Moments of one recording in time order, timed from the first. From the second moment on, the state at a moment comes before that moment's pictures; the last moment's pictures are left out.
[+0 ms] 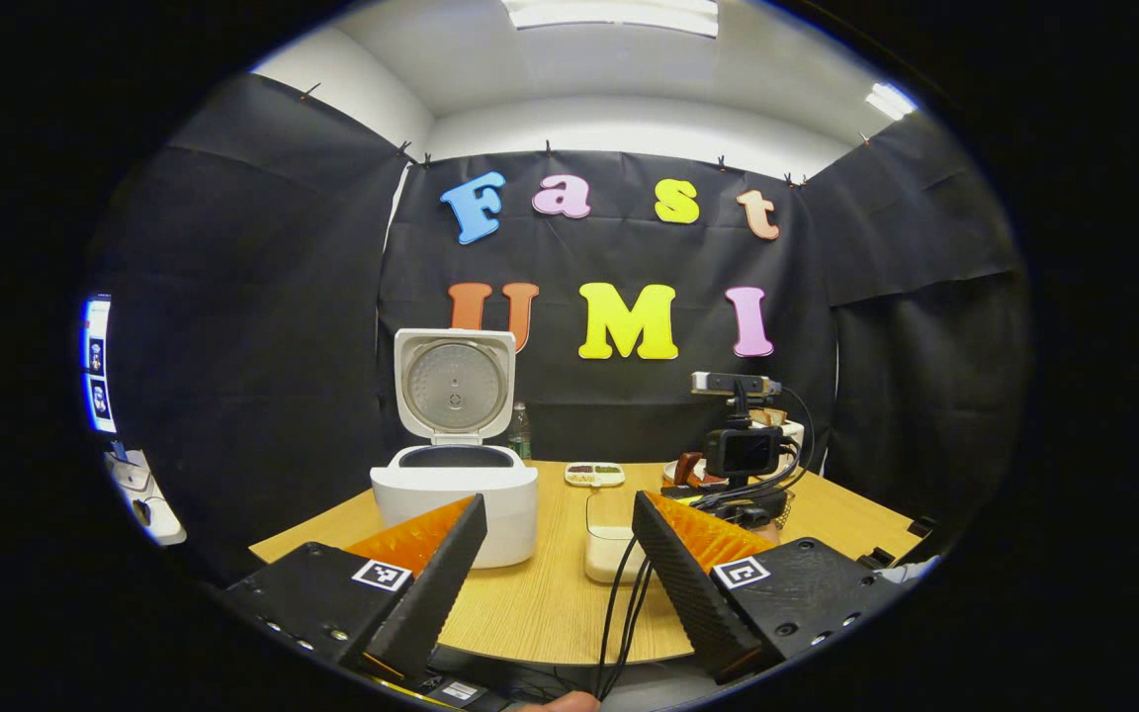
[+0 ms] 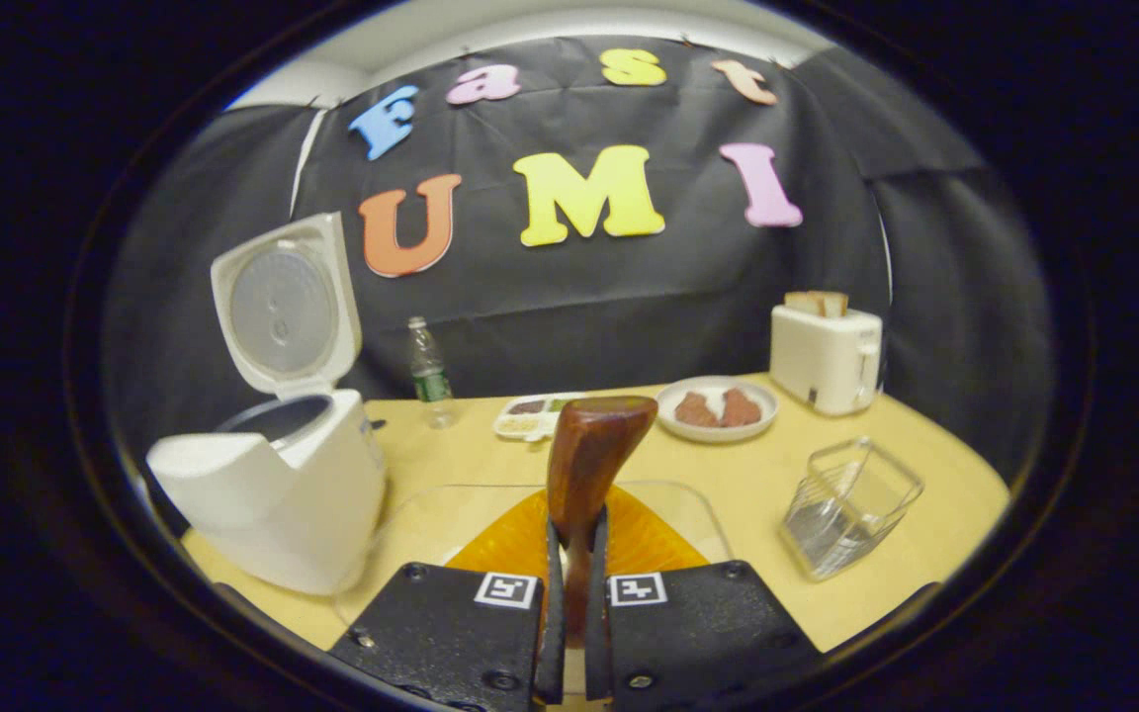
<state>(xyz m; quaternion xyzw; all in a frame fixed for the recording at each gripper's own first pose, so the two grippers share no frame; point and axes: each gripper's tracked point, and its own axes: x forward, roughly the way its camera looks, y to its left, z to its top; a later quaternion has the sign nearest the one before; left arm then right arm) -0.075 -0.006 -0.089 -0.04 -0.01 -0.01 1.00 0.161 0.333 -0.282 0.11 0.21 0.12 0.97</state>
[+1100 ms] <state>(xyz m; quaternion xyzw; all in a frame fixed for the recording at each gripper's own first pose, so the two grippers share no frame) -0.061 0.013 -0.114 -0.04 0.02 0.01 1.00 0.169 0.300 -0.275 0.43 0.25 0.15 0.85</state>
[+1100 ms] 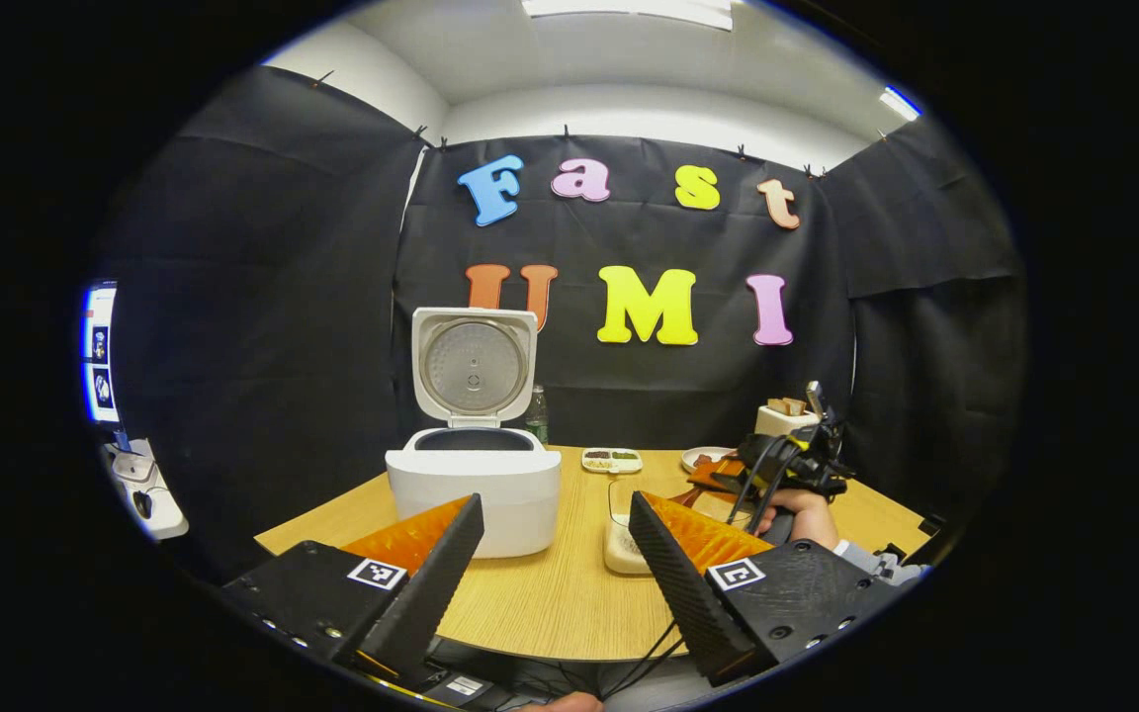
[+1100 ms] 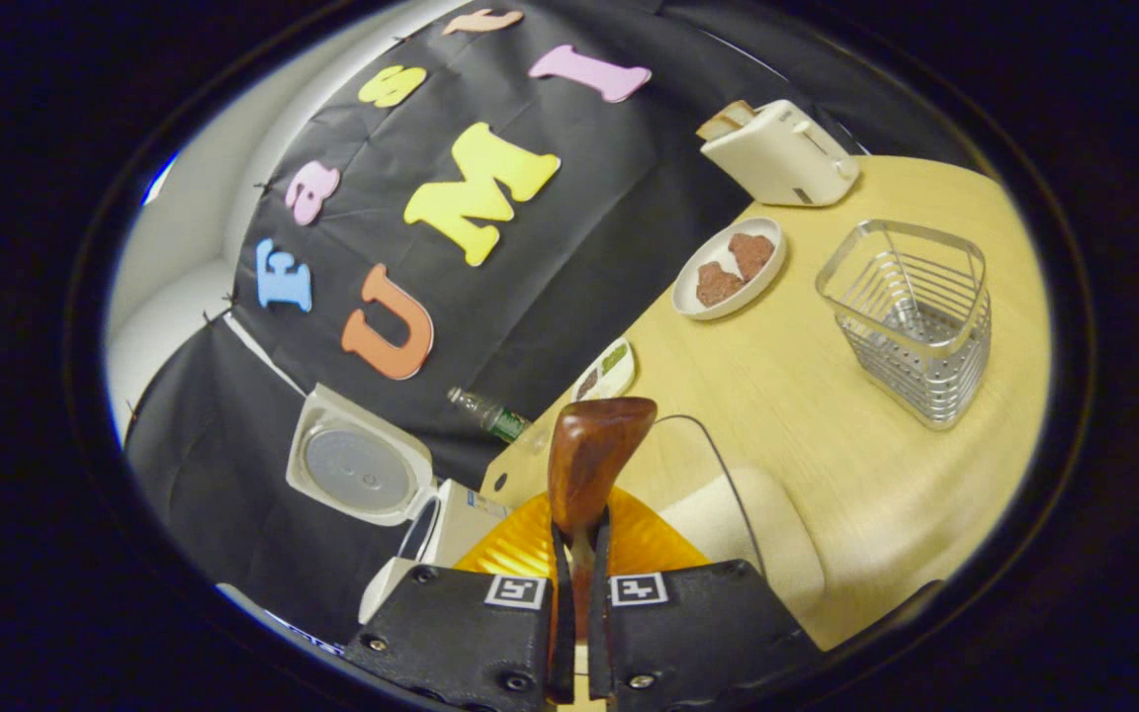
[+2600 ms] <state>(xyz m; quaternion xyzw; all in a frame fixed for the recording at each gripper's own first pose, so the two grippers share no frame) -0.057 0.044 -0.131 -0.03 0.04 0.03 1.00 0.208 0.461 -0.094 0.50 0.21 0.23 0.81</state>
